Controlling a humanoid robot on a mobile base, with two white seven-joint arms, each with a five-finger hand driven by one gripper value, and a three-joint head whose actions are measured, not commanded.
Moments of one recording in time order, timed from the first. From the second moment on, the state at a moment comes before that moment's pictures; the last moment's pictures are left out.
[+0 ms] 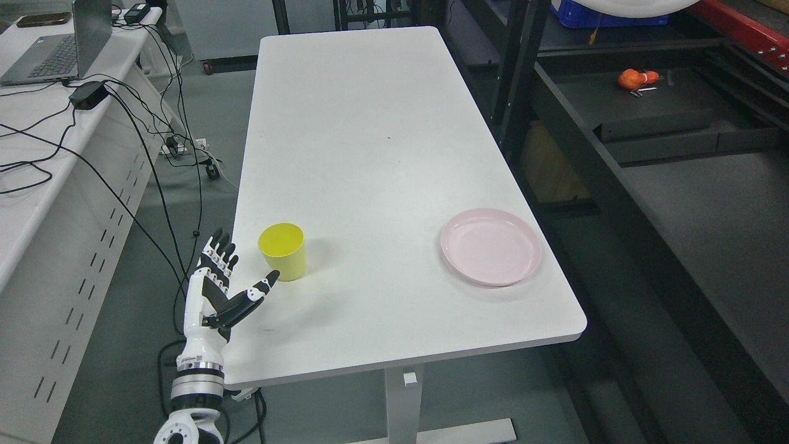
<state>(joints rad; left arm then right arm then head) -0.06 0.00 0.08 -1.64 0.19 -0.09 0.11 0.00 0.00 0.00 -0.24 0.00 0.09 -0.12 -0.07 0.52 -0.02</state>
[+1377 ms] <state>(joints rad) -0.25 0.00 0.09 -1.38 0.27 -0.06 0.10 0.00 0.00 0.00 -0.24 0.00 0.09 -0.12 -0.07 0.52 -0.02</state>
